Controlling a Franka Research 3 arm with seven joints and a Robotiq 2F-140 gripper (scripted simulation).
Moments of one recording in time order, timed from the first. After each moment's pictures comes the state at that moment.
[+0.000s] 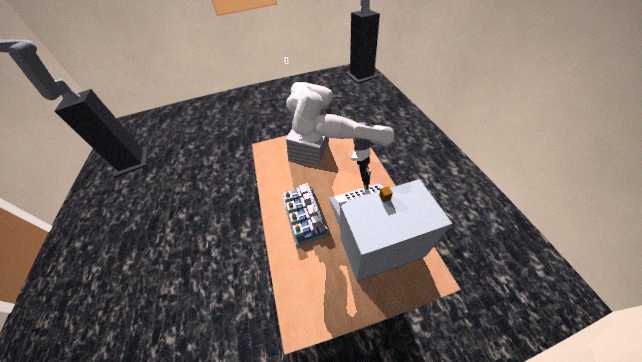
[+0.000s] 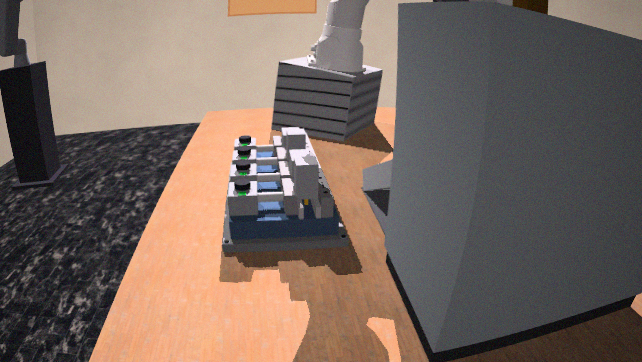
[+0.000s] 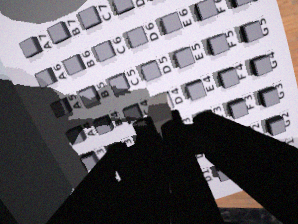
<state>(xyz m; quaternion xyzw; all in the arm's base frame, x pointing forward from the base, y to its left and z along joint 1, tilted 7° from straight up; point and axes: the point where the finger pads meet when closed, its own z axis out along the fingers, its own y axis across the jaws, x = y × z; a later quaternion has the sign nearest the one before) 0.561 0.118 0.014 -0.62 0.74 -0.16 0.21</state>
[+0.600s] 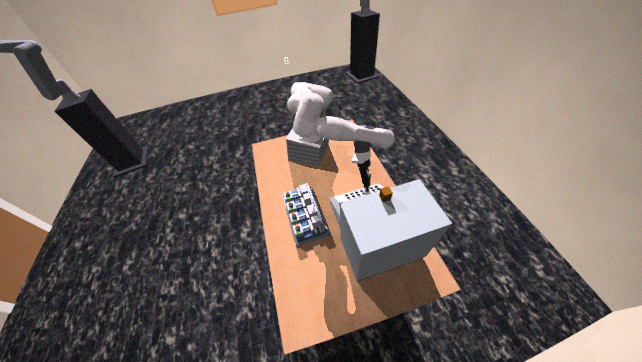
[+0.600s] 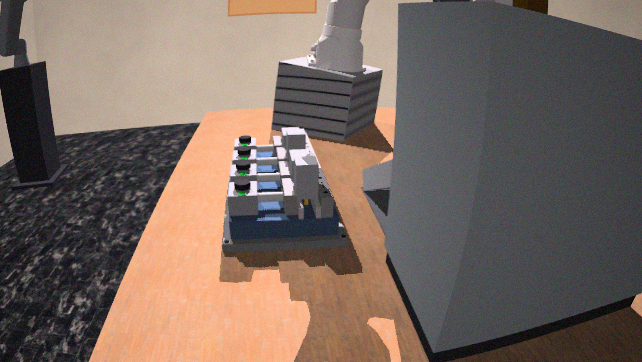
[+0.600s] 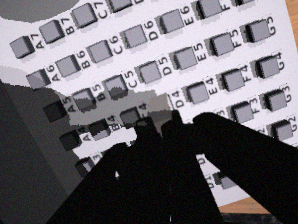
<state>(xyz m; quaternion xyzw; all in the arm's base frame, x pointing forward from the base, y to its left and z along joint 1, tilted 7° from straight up) 0.569 0.119 0.002 -0.62 0.74 -0.16 0.21</state>
